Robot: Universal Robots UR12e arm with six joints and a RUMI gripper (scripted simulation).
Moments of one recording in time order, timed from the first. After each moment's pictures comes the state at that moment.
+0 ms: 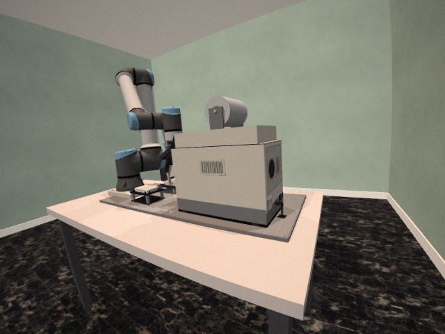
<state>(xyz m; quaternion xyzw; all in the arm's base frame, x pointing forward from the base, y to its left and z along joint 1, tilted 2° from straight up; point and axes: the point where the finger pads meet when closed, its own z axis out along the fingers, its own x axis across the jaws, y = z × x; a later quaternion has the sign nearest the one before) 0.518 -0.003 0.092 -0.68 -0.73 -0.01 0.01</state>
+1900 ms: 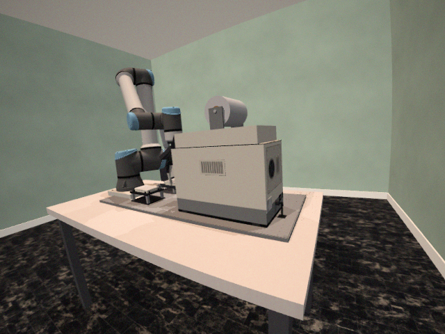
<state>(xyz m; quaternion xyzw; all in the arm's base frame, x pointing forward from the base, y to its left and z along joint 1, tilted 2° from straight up) 0.518 -0.003 0.092 -0.68 -0.73 -0.01 0.01</state>
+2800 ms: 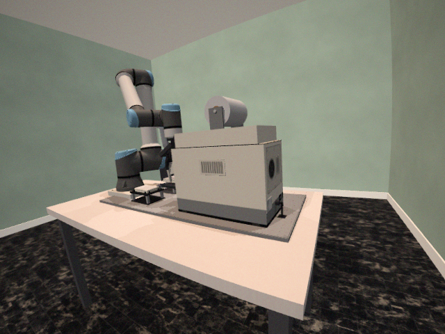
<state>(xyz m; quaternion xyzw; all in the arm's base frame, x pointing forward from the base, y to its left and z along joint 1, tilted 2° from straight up) 0.518 -0.003 0.107 -0.68 -0.73 -0.01 0.01</state>
